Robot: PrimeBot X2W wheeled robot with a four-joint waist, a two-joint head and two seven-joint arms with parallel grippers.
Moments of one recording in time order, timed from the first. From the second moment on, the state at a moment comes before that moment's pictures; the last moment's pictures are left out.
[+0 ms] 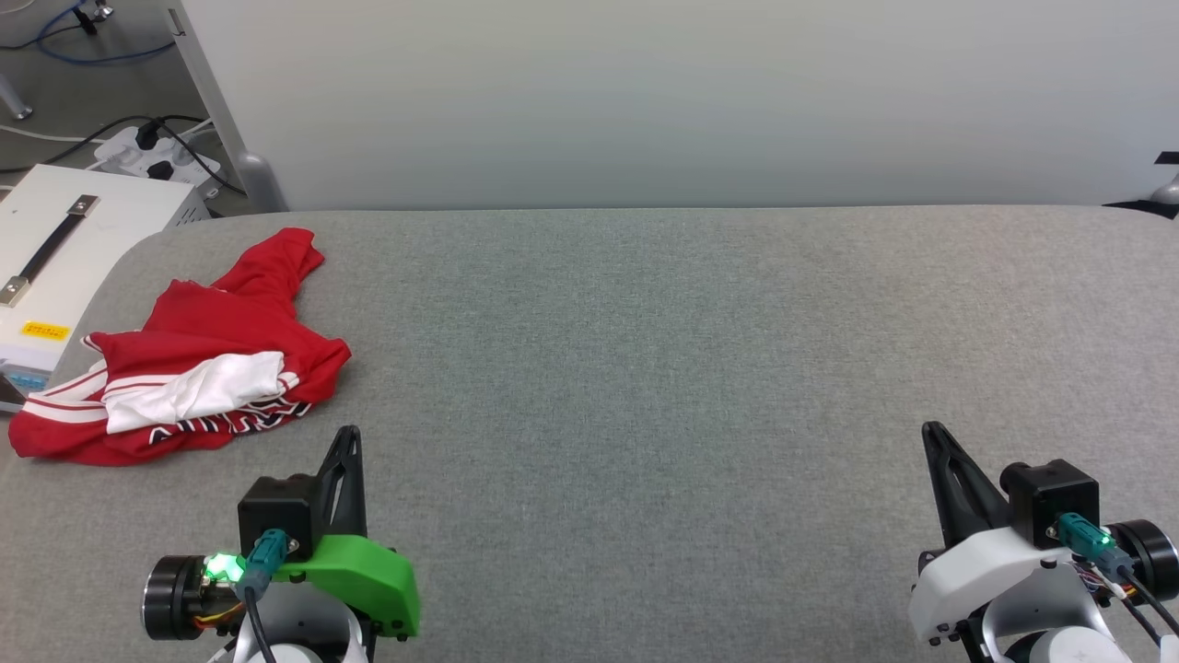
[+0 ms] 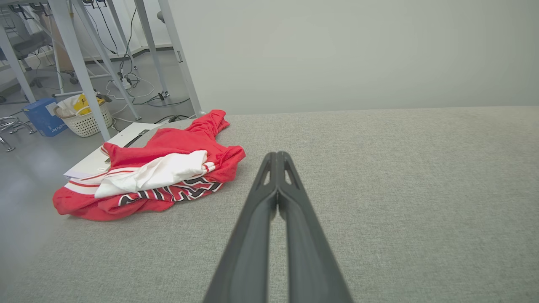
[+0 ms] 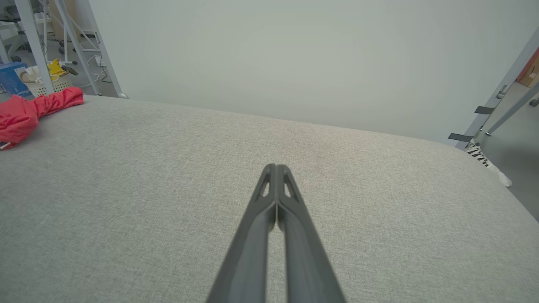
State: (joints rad) left arm 0.02 0.06 0.00 0.00 -0.01 0.00 0.00; right arm 0.02 -0.05 0.00 0.00 0.01 0.13 0.00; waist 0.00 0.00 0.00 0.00
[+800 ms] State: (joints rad) left arm 0.02 0.06 0.00 0.00 -0.01 0.00 0.00; right arm 0.02 -0.05 0.00 0.00 0.01 0.13 0.00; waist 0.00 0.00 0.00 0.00
